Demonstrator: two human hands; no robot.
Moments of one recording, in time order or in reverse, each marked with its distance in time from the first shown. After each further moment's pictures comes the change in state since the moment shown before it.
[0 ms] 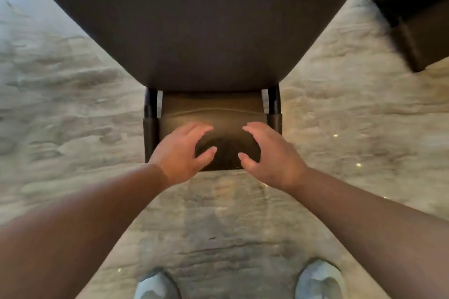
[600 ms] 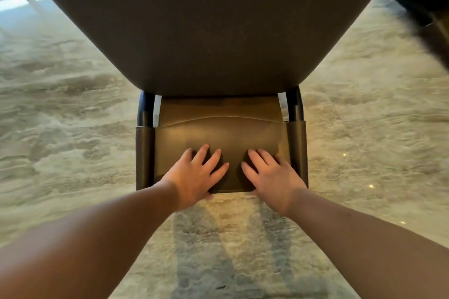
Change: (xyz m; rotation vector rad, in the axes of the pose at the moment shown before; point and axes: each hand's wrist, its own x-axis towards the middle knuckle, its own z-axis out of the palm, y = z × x) left_hand 0.034 -0.061 0.087 0.915 -0.370 0.361; right_hand 0.039 0.058 0.102 -0.718 -0.246 -0.219
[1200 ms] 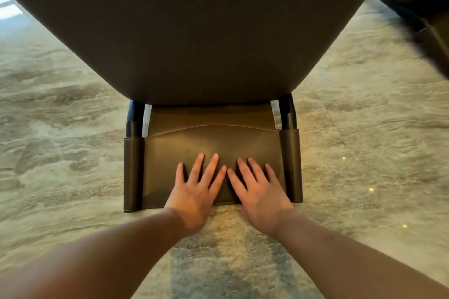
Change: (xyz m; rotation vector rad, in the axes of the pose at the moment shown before) left_hand 0.012 0.042 0.012 -0.209 -0.017 -0.285; right_hand -0.003 -0.013 0.015 0.135 0.049 0.023
